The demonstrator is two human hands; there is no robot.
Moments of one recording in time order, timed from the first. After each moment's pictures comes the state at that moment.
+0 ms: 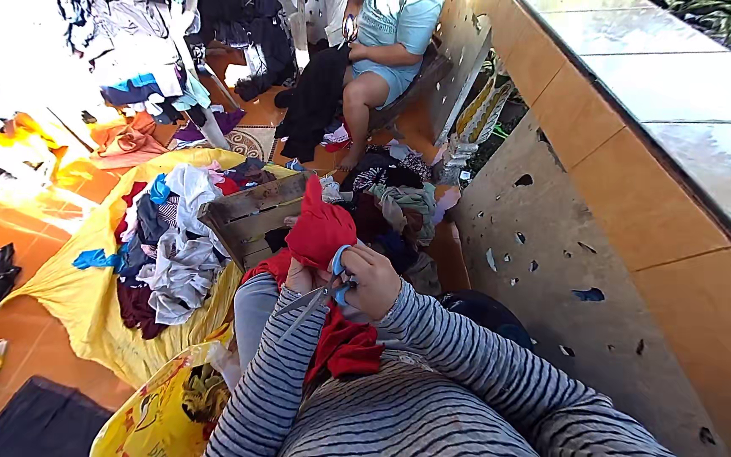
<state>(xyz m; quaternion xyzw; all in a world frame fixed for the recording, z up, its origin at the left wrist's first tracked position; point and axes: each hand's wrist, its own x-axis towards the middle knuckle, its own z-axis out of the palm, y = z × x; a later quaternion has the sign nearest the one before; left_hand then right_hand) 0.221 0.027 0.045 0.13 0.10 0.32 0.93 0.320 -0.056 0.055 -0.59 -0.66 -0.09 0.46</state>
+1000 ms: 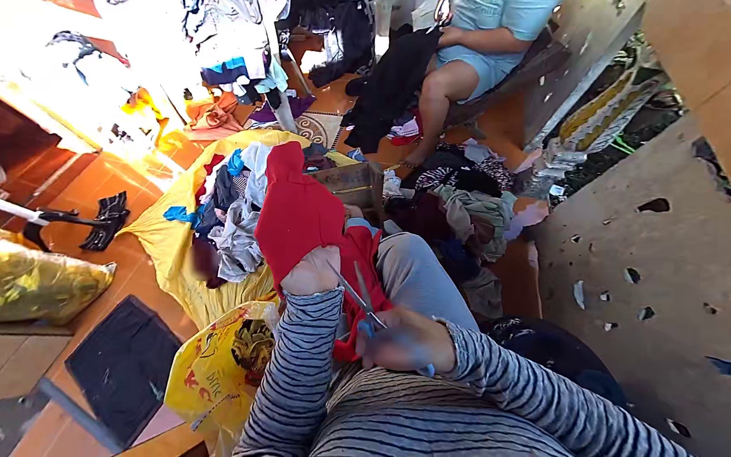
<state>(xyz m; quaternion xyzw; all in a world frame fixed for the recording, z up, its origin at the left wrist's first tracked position) 0.168 0.039 0.106 0.23 0.11 0.70 0.67 0.282 -0.083 0.049 -0.32 -0.57 0.63 0.41</state>
